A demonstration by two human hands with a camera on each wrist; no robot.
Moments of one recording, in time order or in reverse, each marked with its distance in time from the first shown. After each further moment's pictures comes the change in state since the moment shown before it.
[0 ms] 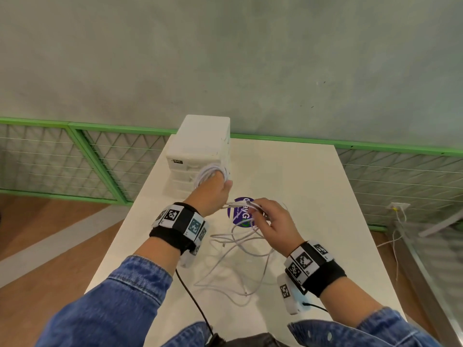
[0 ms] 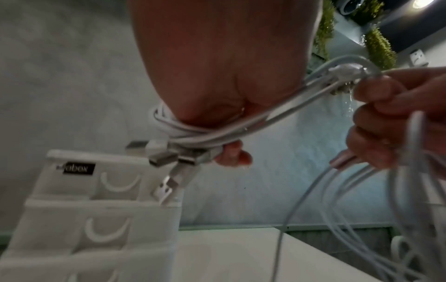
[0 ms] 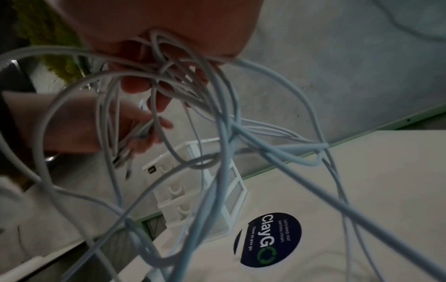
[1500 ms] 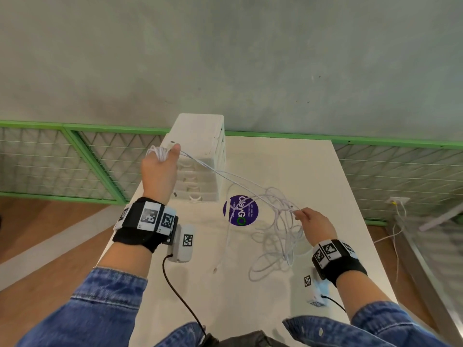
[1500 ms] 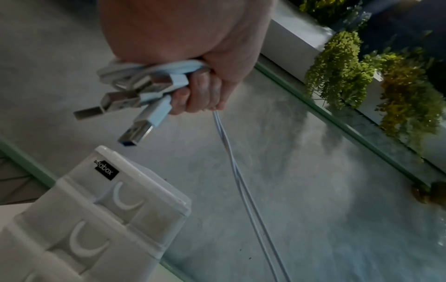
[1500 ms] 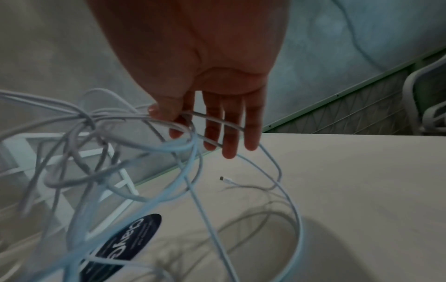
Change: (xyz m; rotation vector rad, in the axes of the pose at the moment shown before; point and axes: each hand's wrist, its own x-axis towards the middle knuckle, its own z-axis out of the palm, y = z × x) left_hand -0.001 -0.018 -0.049 -0.685 0.759 -0.223; right_hand -0.030 0.114 -0.065 -0.450 -0.039 0.798
